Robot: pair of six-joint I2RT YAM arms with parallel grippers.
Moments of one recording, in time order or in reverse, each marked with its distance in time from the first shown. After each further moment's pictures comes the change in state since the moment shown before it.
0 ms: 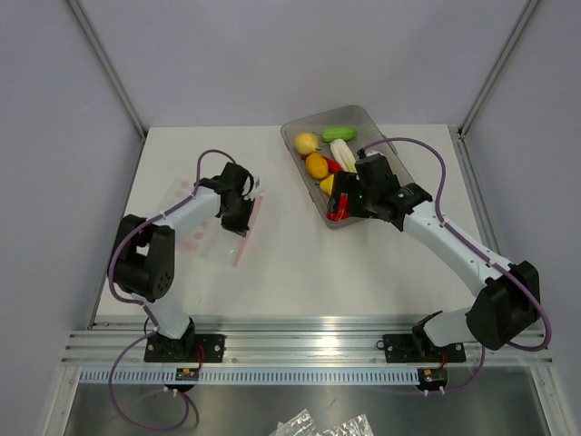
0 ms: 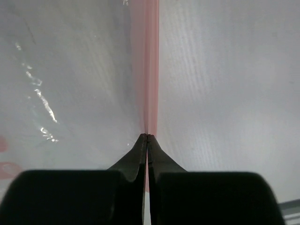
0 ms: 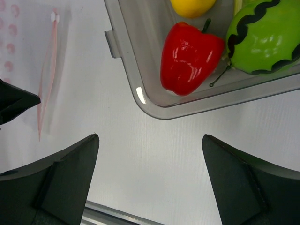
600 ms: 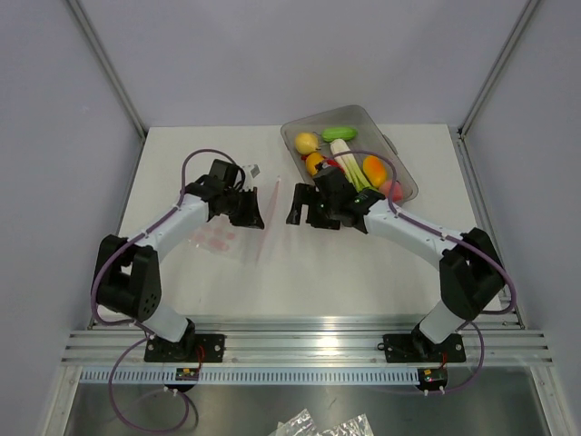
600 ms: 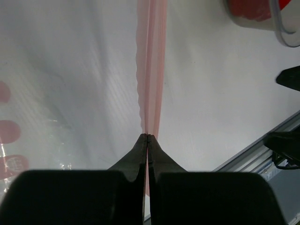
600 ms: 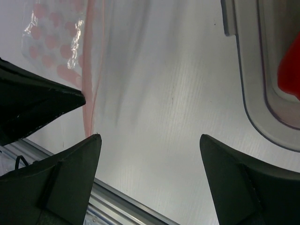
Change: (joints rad) left arm 0.014 -0.181 -0.066 0.152 0.346 -0.168; right arm 0.177 0.210 0.000 0.198 -0.140 0.181
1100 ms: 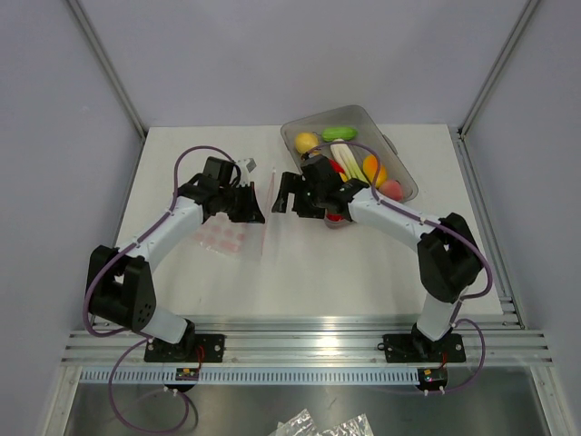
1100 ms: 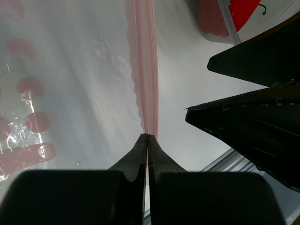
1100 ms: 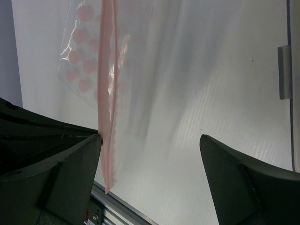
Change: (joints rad) left arm 0.005 -0.080 0.000 0.026 0.025 -0.051; right arm 0.000 0.172 0.160 0.061 -0.047 0.020
